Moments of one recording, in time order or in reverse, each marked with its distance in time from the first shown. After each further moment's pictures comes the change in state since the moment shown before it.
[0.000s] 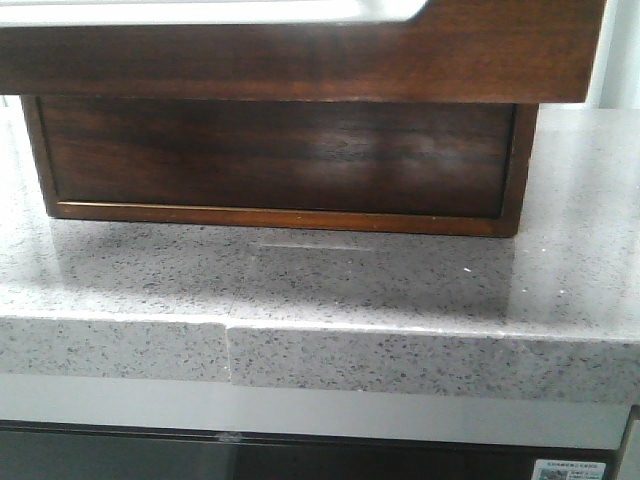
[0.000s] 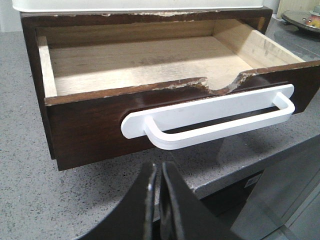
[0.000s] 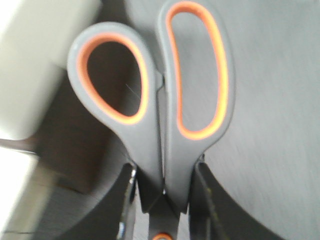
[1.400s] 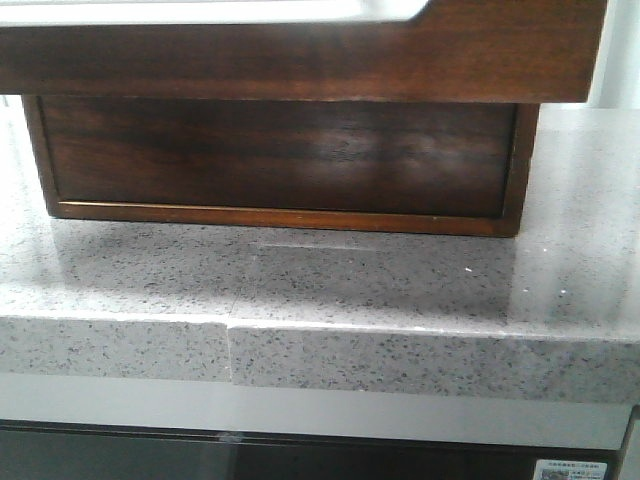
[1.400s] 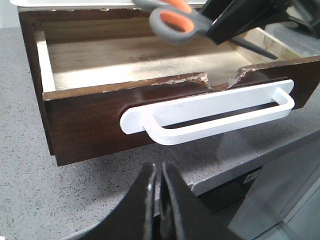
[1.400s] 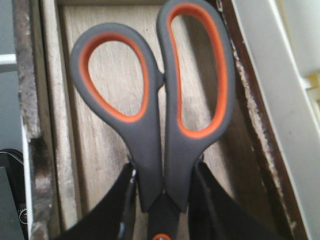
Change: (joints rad) left arm 0.000 0.000 0.000 0.000 0.012 0.000; right arm 0.724 0.445 -0.157 -0.038 -0.099 -0.393
